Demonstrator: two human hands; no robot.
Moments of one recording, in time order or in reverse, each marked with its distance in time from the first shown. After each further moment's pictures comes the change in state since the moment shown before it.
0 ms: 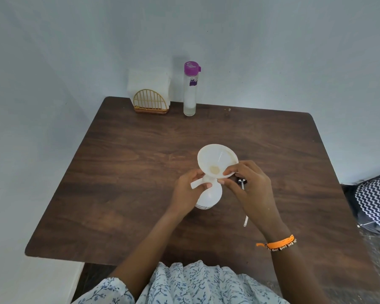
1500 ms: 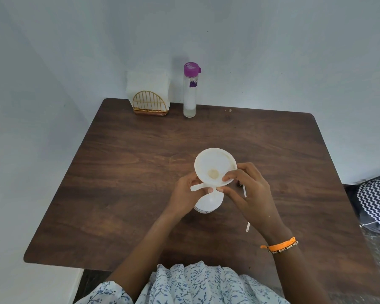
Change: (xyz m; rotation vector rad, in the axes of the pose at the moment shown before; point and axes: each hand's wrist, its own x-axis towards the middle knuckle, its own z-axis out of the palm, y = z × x) left_hand 0.004 0.010 -0.009 -0.105 -0.107 0.030; right_hand 0.002 0.016 0.007 -0.047 -0.027 -0.121
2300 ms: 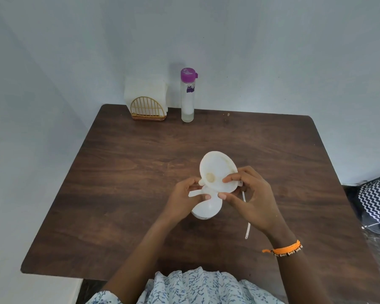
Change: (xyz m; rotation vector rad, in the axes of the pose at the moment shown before) left_hand 0.011 -0.011 -0.006 0.050 -0.061 0.019; right_hand 0.011 -0.004 -0.012 0.296 -0.023 0.109
